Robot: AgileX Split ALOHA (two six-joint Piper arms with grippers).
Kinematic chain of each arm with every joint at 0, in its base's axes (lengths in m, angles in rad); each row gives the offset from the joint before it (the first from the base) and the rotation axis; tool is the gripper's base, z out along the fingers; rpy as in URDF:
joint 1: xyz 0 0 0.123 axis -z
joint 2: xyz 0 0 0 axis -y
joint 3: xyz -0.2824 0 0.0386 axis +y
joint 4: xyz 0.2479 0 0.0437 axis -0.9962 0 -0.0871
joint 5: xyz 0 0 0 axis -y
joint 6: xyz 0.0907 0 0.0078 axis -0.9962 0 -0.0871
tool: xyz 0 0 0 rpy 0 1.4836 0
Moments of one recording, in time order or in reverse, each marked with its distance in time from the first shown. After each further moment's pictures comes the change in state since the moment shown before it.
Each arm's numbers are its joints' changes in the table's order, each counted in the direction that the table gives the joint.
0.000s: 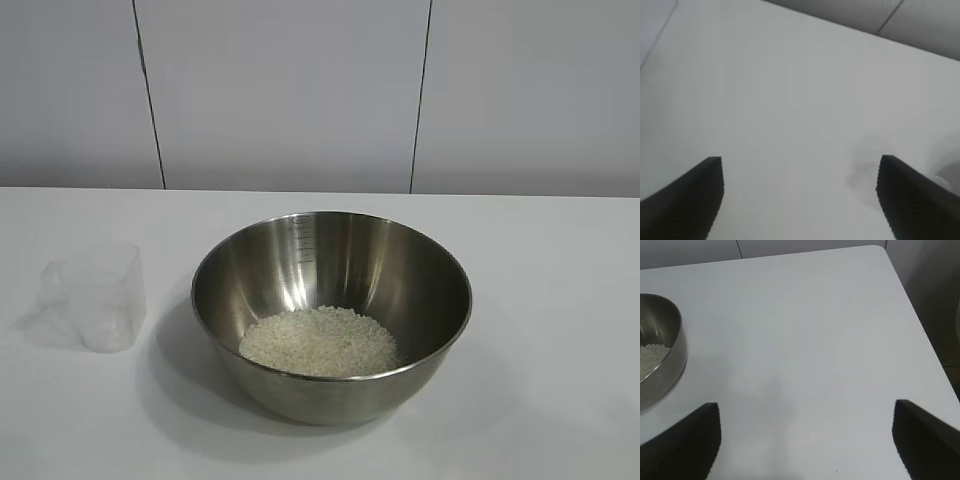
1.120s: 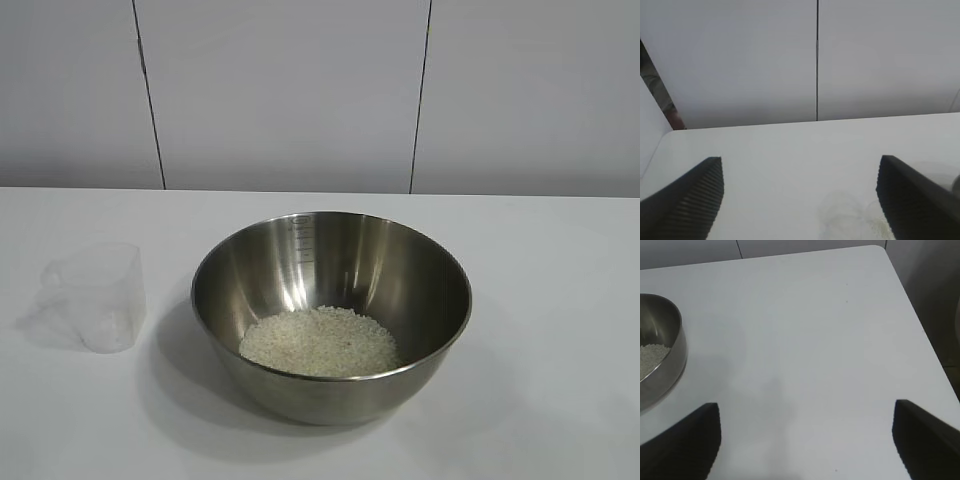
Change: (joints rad) left arm 0.144 0.684 0.443 0.119 0.245 -0.234; right arm 0.000 0.000 0.000 0.000 0.000 0.000
